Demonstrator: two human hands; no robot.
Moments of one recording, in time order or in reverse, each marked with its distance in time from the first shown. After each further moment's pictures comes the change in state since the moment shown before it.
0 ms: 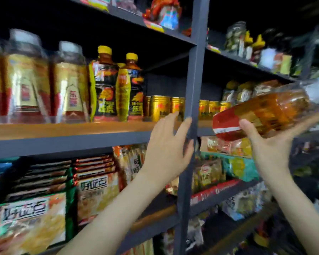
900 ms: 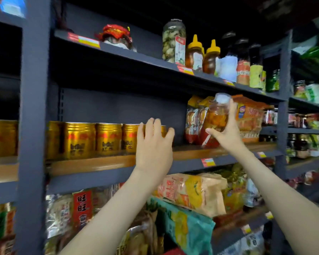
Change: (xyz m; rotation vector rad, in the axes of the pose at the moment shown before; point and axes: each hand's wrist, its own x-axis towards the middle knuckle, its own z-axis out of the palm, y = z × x) left_hand 0.184 0.102 0.305 0.527 -0.090 -0.103; right_hand 0.300 0.342 -0.012 -0.127 -0.393 -0.111
